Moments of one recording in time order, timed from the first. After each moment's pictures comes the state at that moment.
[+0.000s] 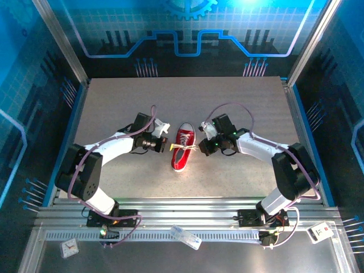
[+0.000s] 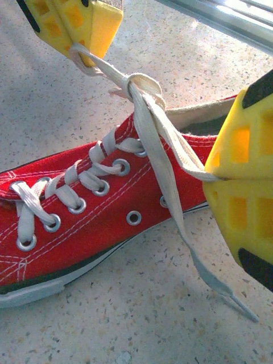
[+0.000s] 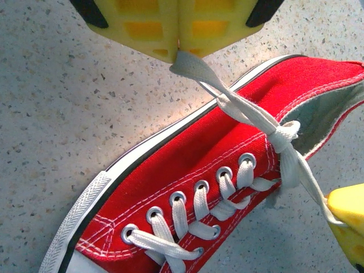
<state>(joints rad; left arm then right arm) -0.33 1.58 0.86 -0.29 0.60 -0.11 0.50 1.58 0.91 -0.32 -0.39 0.06</state>
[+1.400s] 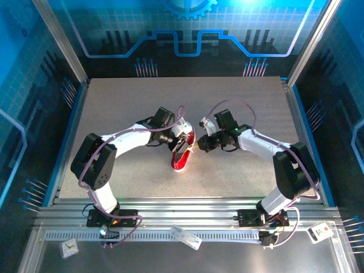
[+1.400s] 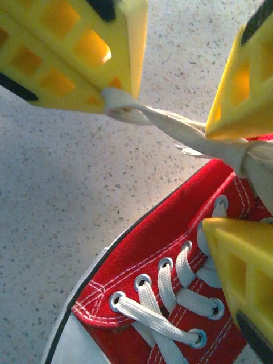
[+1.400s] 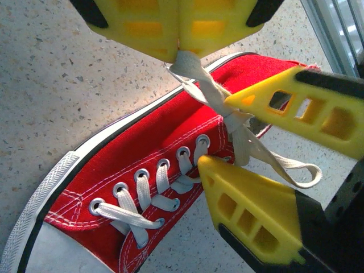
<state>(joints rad) -0.50 1.75 1.11 -0.37 0.53 0.23 0.46 1.59 0.96 -0.35 -0.53 0.09</state>
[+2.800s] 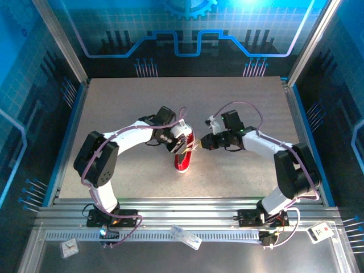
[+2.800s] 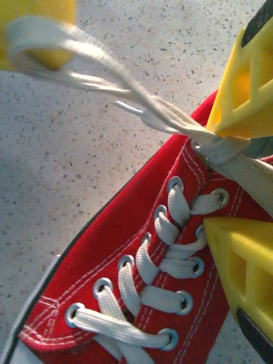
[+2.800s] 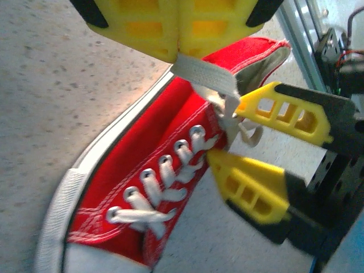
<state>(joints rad) -0.50 1.78 1.18 -0.53 0.48 0.27 0.40 1.58 0.90 -0.27 -0.67 0.18</state>
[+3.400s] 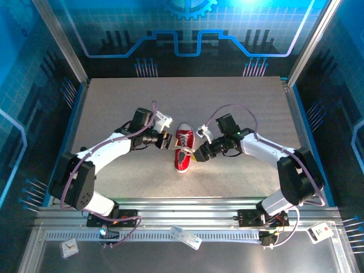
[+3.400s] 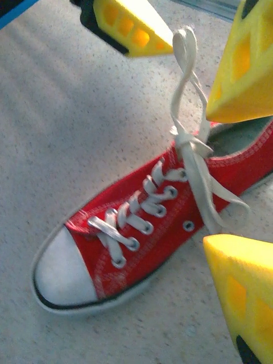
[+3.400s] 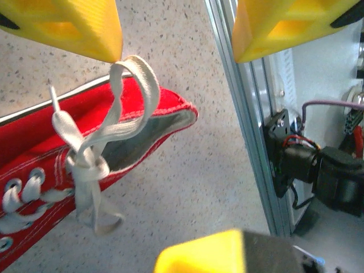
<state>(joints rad) -0.36 1.48 0.87 -0.24 0.55 -0.07 0.47 1.52 0.90 -0.42 -0.86 -0.07</state>
